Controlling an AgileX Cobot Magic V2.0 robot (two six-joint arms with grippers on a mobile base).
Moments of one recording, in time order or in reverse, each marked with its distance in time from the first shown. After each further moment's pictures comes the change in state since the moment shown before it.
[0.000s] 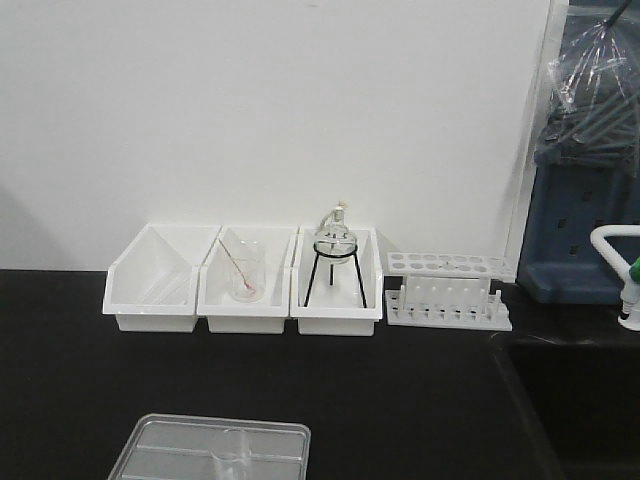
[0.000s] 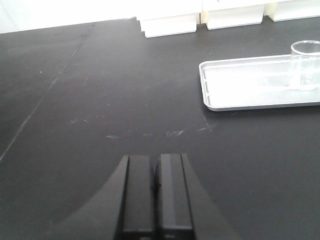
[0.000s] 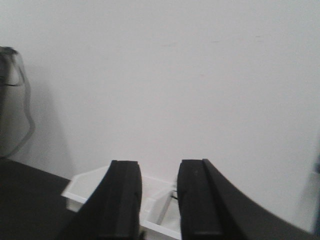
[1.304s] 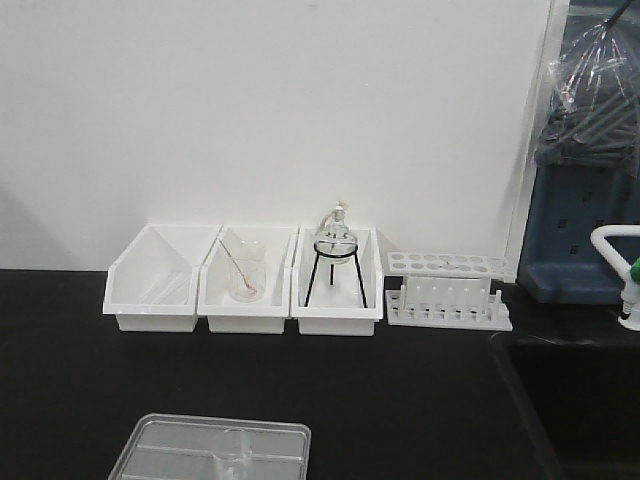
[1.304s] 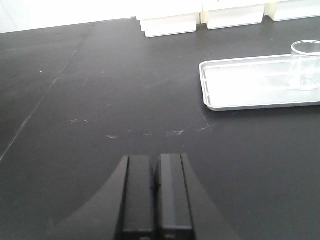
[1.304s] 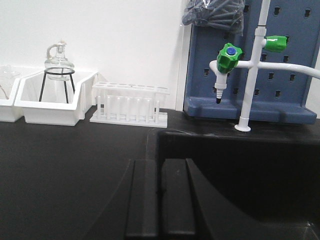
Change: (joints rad) left arm 0.000 0.000 0.000 0.000 -0.001 0.000; right arm -0.440 -0.278 0.487 0.333 0.061 -0.275
